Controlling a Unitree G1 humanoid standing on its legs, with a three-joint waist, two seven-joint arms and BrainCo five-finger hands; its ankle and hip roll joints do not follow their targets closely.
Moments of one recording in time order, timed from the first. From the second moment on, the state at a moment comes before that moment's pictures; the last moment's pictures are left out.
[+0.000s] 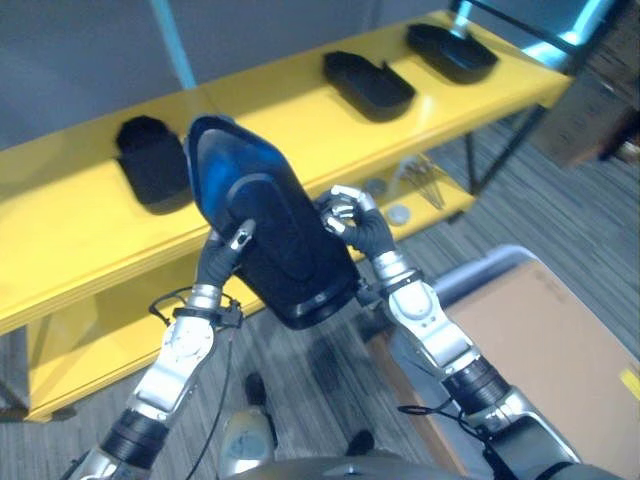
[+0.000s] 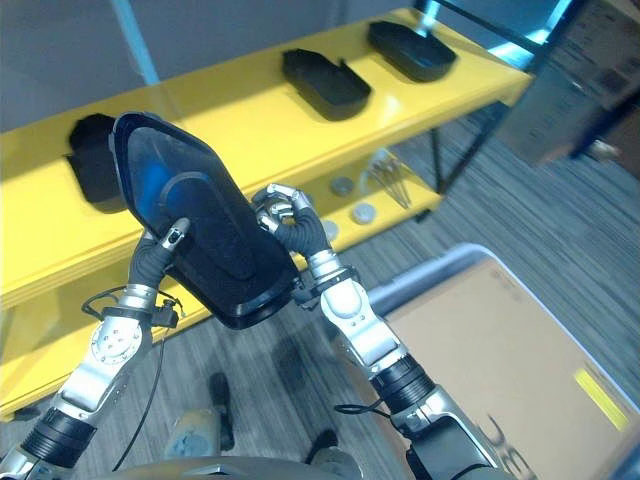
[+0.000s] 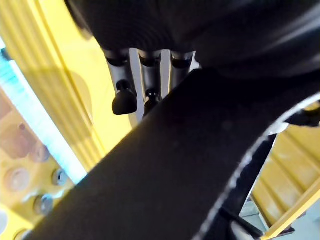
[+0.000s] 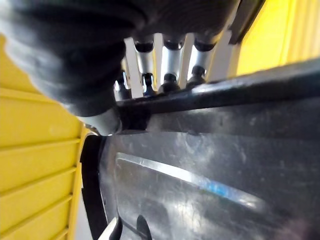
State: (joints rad) left arm -0.07 0.42 -0.30 -0.15 -0.24 -0.25 0.23; right arm -0.34 -0.40 0.45 -0.08 0.16 -0.29 -0.18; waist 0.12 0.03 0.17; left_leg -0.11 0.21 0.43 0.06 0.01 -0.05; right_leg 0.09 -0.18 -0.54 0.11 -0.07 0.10
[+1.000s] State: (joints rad) left arm -0.16 0.52 -0.34 -0.15 -0.24 -0.28 0.16; right arm -0.28 -0.40 0.39 -0.14 0.23 -0.30 -0.14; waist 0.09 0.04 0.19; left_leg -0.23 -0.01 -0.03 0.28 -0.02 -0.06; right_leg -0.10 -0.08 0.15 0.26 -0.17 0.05
